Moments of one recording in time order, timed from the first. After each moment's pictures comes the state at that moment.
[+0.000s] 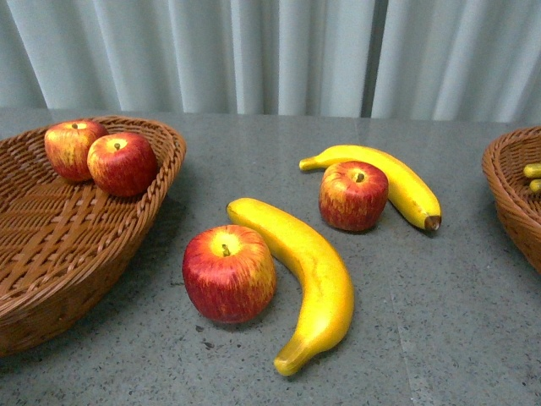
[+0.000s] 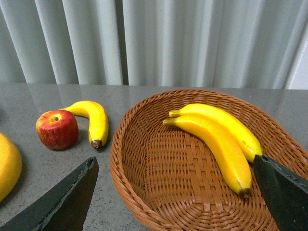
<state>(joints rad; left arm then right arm) 0.02 0.48 0.29 0.04 -0.26 -0.05 0.00 0.00 0.01 0.00 0.00 0.00</state>
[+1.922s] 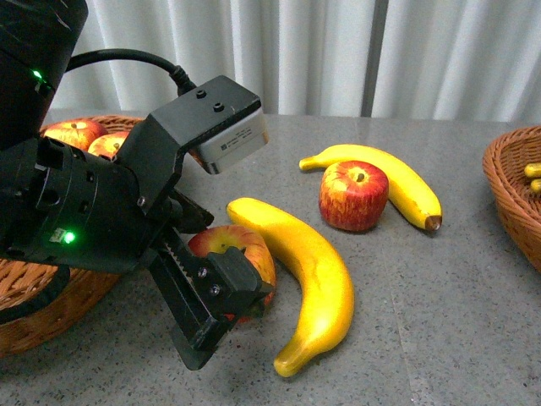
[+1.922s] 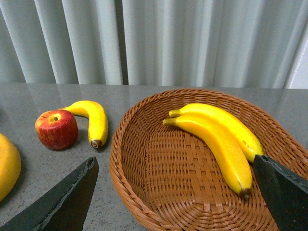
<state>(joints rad) -0.38 1.60 0.82 0.01 0.29 0.48 0.00 0.00 0.01 0.00 0.00 0.00</state>
